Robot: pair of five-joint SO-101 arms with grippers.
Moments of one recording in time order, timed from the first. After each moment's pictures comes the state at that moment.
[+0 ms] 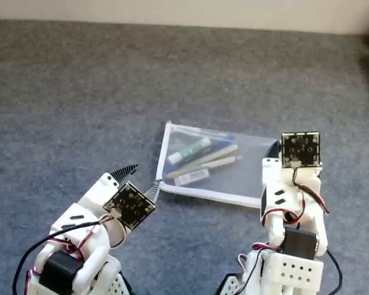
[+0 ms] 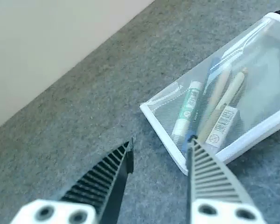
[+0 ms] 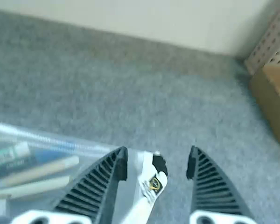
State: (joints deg) left arm 19.3 -103.7 73.2 67.2 -19.7; right arm 9.8 -82.0 70.5 41.9 18.0
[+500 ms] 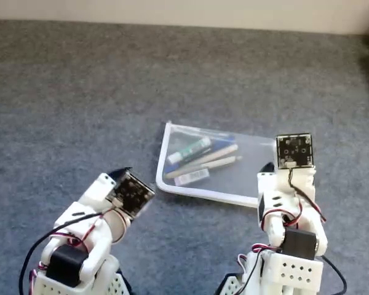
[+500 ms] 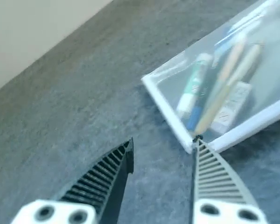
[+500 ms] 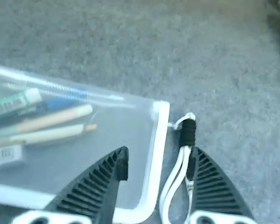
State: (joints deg) left arm 14.2 -103.7 78.7 67.2 -18.9; right arm 9.5 -81.9 70.5 55.1 18.0
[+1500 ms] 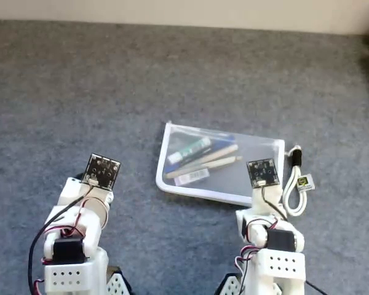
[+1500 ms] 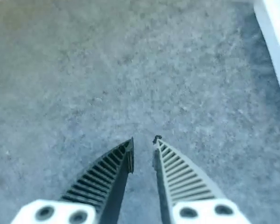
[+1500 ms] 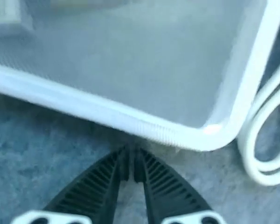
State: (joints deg) left arm -10.1 -103.7 96.0 58.5 -18.9; right arm 4.0 -81.9 92.8 58.4 18.0
